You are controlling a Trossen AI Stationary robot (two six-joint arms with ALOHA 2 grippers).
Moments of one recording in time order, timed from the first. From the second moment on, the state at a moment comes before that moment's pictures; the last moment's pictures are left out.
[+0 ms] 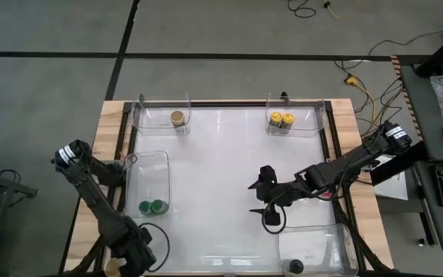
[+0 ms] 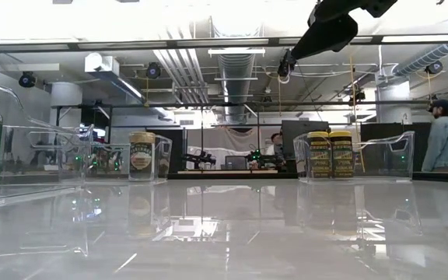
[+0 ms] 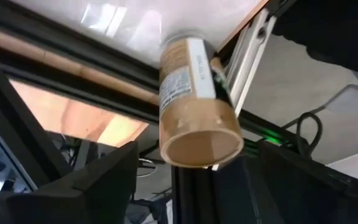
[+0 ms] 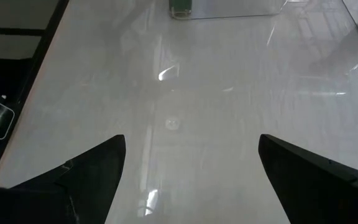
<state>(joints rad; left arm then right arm) -0.93 1.63 1.28 -1.11 0.60 -1.56 0.42 1.42 0.99 -0.30 0.26 0.27</state>
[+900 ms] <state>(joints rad) -1.00 1.63 1.27 -1.05 0.61 -1.76 0.42 1.42 0.99 -0.30 0.26 0.27</state>
